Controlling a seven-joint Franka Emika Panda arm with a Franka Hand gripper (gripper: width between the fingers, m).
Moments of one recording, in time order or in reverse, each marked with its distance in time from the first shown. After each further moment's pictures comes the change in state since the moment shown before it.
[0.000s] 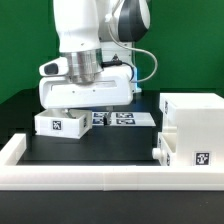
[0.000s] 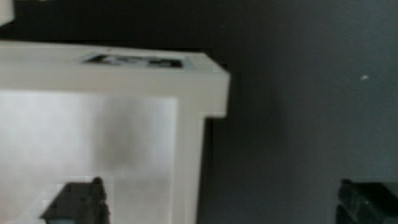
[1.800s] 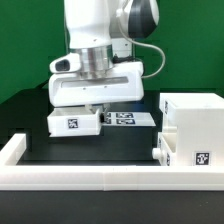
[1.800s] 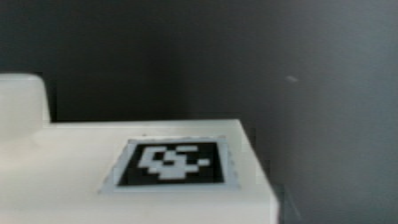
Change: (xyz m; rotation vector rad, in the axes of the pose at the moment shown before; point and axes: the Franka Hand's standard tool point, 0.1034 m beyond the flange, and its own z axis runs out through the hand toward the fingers) arm 0.014 -0.038 -0.021 -0.003 -0.005 -0.135
